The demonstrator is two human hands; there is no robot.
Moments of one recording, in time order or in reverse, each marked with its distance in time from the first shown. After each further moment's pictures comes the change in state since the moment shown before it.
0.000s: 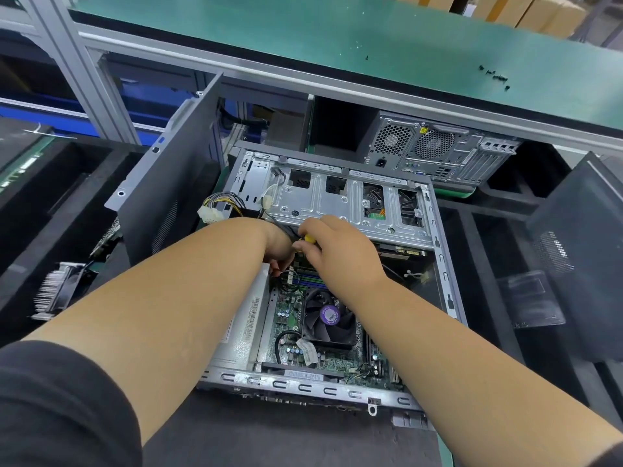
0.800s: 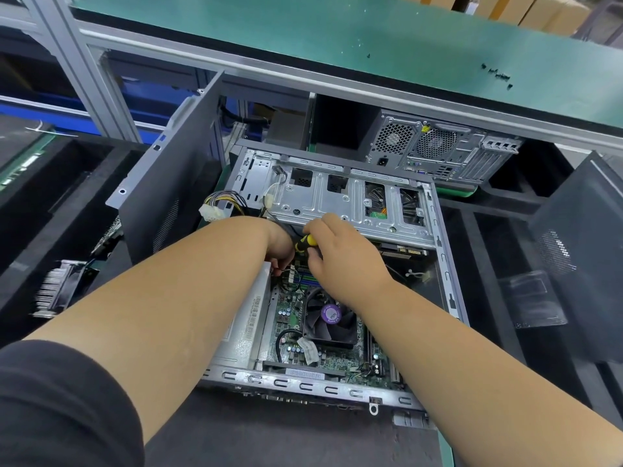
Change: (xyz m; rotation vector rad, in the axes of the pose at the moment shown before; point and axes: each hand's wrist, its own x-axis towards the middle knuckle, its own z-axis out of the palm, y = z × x) left_hand 0.003 0.006 0.000 0.041 -0.021 -0.093; right_hand -0.007 0.002 0.000 -0.140 -0.074 -0.057
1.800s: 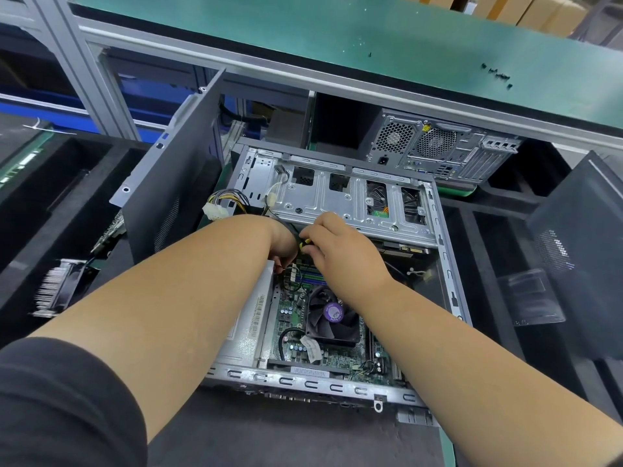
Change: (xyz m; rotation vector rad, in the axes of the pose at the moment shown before) left_hand 0.006 -0.004 -0.001 -0.005 0.040 -0.013; right_hand 0.002 -0.003 -0.001 0.078 0.027 -0.027
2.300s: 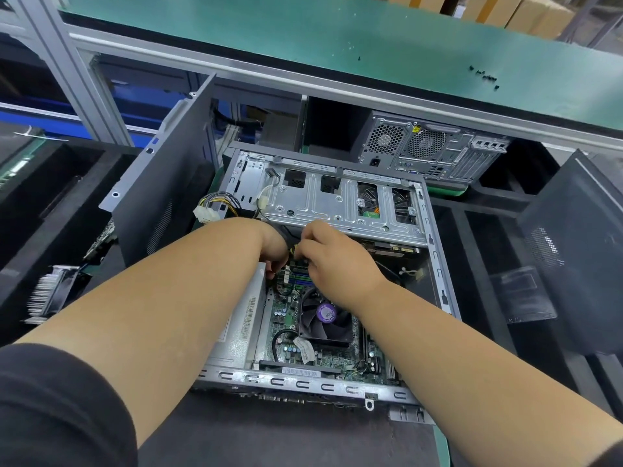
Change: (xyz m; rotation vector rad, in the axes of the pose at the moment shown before) left_hand -0.006 0.003 0.001 0.107 -0.040 0.032; right_hand -0.006 0.005 -0.001 -0.026 -0.106 -0.077
